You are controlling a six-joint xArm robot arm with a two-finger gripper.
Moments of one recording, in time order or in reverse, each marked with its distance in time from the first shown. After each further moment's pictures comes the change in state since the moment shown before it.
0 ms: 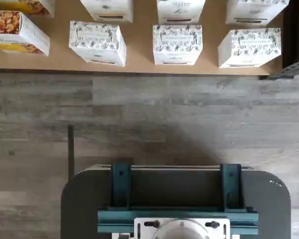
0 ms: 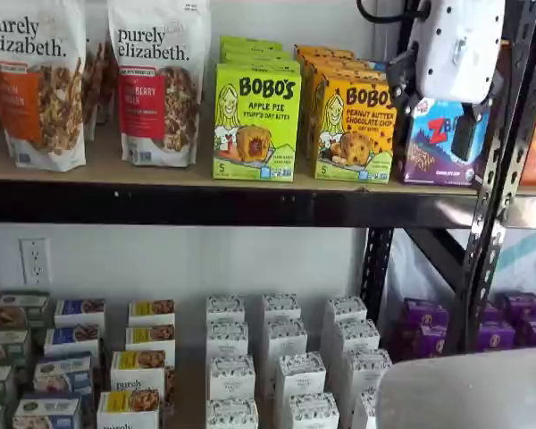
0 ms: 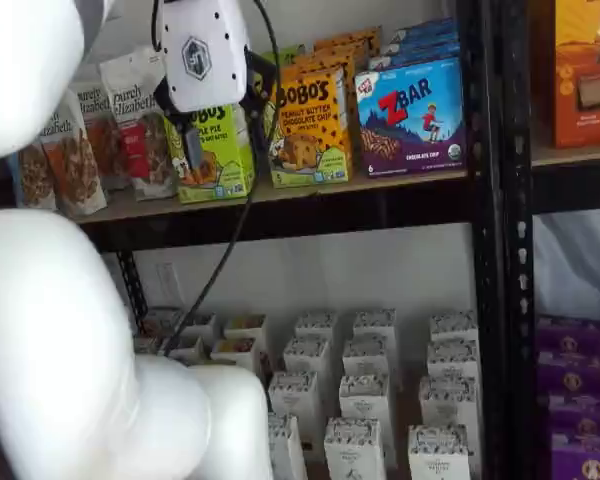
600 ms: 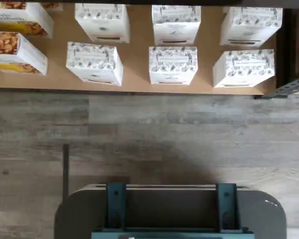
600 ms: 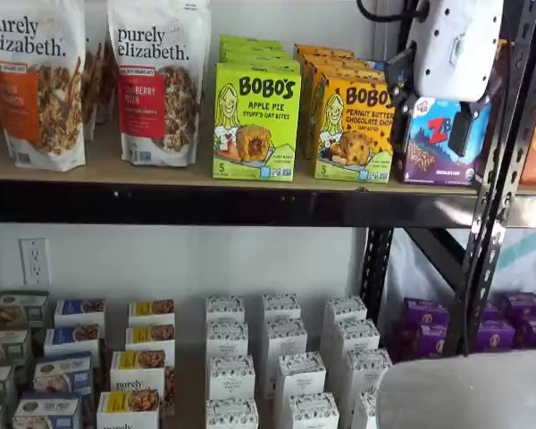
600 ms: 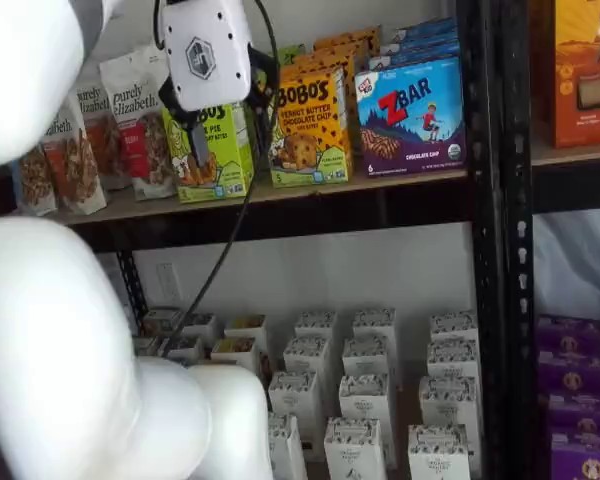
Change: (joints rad) arm 0.008 -0.011 0.020 -0.021 -0.064 -0.001
